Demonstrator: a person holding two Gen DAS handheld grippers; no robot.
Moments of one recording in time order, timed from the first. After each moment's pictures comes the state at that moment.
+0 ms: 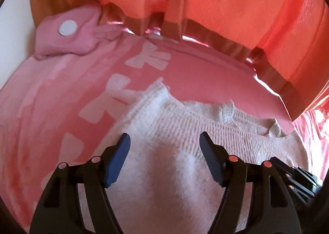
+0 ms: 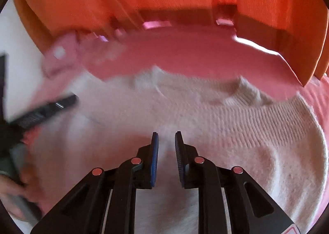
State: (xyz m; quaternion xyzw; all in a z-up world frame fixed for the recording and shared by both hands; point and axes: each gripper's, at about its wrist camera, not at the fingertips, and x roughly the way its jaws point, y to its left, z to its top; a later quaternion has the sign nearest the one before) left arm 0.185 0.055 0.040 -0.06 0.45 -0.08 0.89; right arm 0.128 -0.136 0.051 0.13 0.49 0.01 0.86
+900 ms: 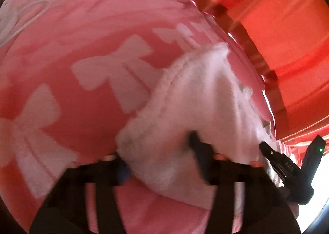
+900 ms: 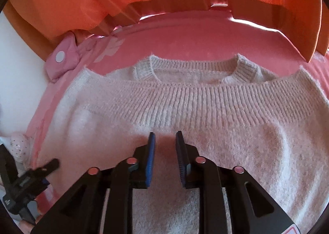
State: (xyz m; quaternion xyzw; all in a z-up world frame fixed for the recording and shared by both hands) left arm 0.088 0.140 -0.008 -0.27 0.50 -0.02 0.82; right arm 0.120 -0.150 0.037 0.19 0.52 0.01 0.83
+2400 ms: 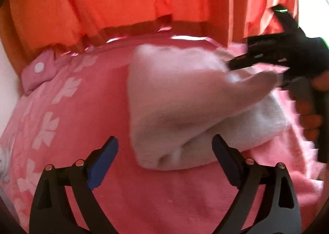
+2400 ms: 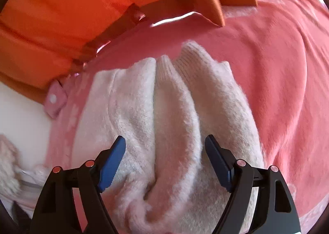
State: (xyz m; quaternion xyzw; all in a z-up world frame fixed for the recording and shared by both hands) left arm -0.022 -0.079 0.028 0.12 0.41 -0.17 0.89; right arm 0.020 -0.296 0.063 0.35 0.51 -0.06 0.79
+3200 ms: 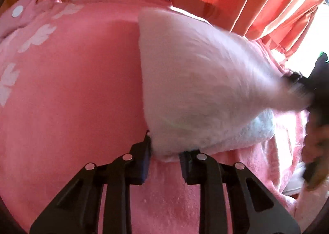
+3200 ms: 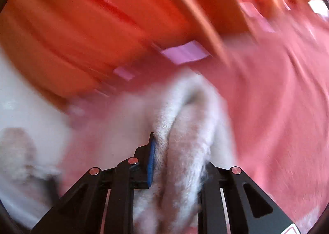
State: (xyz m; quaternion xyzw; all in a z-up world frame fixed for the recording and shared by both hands) left arm 0.008 -0.064 -0.015 -0.03 0.52 -0.25 0.82; right arm -0.026 -0.329 0.045 0.34 0.47 -0.04 0.81
